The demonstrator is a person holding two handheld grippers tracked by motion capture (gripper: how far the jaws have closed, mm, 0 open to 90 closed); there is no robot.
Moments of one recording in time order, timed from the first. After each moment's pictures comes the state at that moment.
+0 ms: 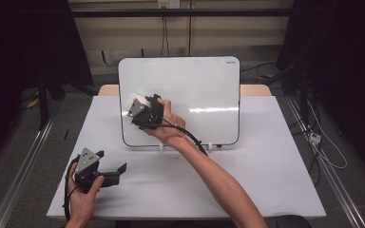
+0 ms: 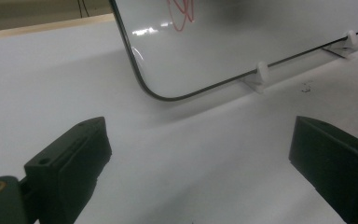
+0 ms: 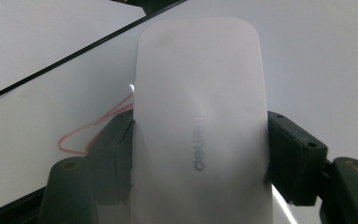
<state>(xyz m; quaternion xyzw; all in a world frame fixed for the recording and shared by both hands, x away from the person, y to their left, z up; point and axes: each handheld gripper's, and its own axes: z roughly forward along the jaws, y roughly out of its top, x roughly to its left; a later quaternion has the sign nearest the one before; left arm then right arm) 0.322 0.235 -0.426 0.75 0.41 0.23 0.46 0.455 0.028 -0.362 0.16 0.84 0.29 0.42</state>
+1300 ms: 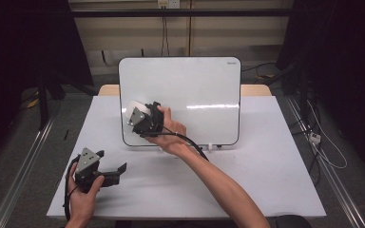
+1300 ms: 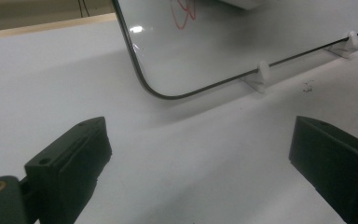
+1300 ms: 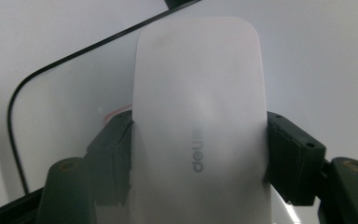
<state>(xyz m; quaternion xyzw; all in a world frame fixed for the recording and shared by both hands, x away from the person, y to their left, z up) 0.324 0.235 -0.426 0.76 0.41 0.23 0.46 0.442 0.027 -0.375 0.14 0.85 0.29 0.42</state>
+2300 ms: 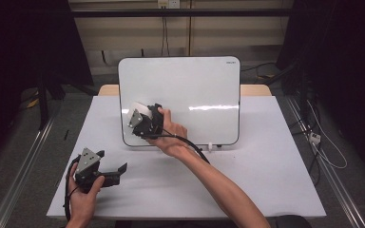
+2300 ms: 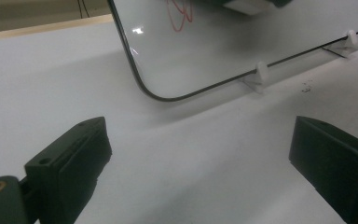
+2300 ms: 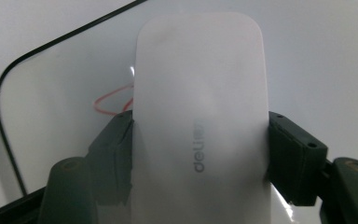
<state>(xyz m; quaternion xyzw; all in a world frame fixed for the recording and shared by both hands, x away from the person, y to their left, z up) 0.322 0.234 -0.425 0.76 0.41 0.23 0.46 0.435 0.029 -0.380 0.15 0.86 0.25 0.42</state>
